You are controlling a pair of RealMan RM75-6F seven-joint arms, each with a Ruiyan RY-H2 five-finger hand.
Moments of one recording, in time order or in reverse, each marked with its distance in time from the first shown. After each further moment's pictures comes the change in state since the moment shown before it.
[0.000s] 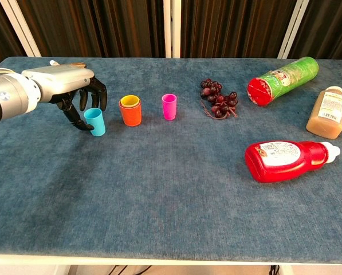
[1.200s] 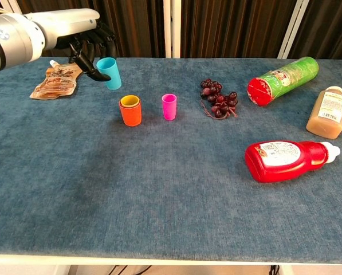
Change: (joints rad) left arm -0.044 0.085 -0.166 -0.141 -0.055 0.032 0.031; right arm -0.012 0.008 -0.005 -0.015 -0.023 0.030 0.015
